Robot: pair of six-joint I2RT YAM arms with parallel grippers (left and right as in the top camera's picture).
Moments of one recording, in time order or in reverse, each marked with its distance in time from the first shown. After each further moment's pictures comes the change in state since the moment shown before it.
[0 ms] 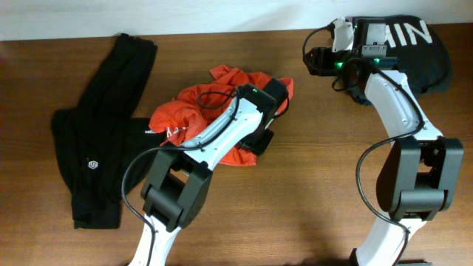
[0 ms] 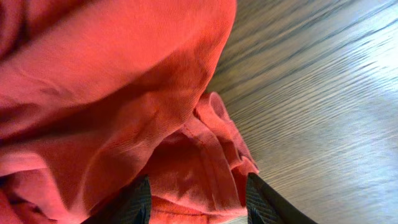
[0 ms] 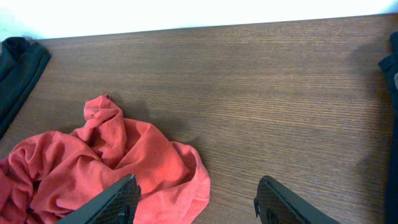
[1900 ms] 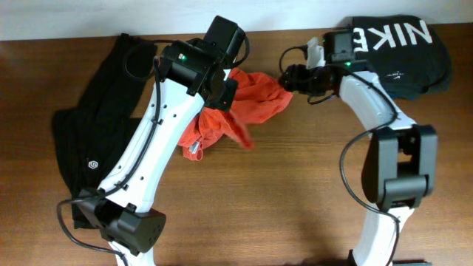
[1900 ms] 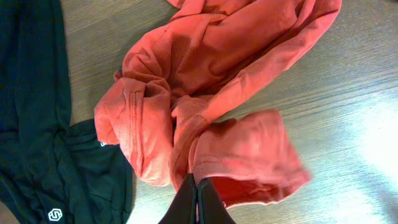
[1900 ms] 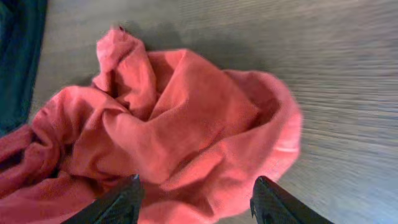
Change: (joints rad) left arm 0.168 -0.294 0.319 -0.254 -0.128 -0.016; right arm 0.119 0.105 0.000 -0.122 -0.053 0.190
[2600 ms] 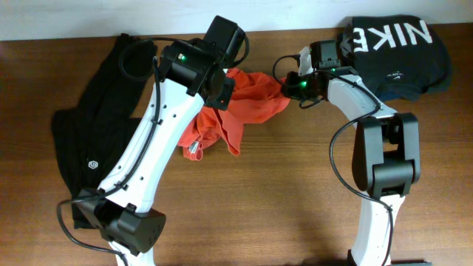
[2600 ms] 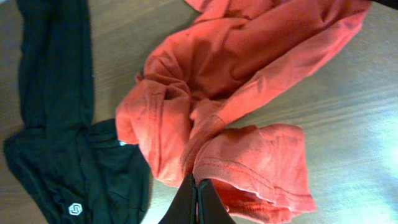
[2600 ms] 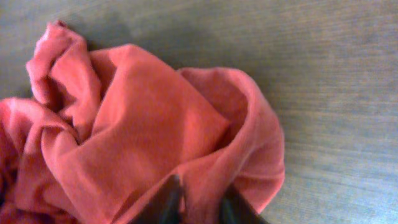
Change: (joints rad) left arm 0.001 0.000 0.000 -0.001 -0.065 0.000; right arm 0.016 0.103 0.000 0.082 0.069 0.049
